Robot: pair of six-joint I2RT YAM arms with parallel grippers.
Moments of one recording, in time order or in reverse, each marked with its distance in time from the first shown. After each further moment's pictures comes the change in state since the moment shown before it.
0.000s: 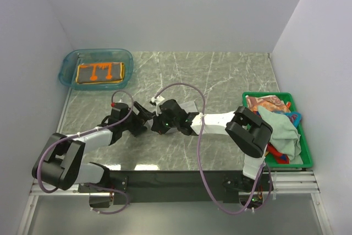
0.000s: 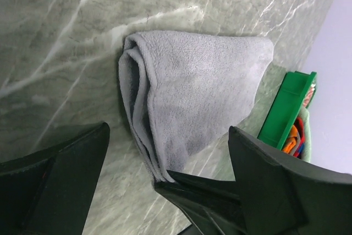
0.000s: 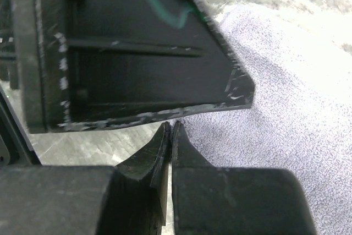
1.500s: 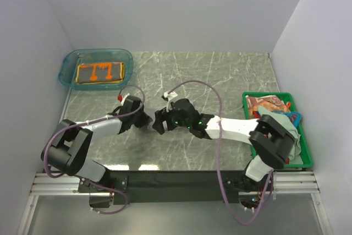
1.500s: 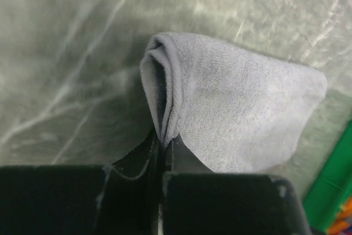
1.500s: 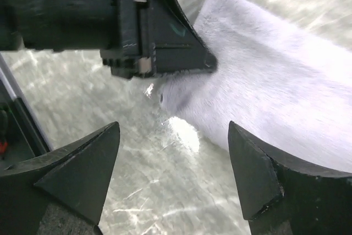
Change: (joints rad) left arm -0.109 0.137 0.164 -0.152 -0.244 0.051; right arm -0.021 -0.212 -0.138 0.039 0.082 0.056
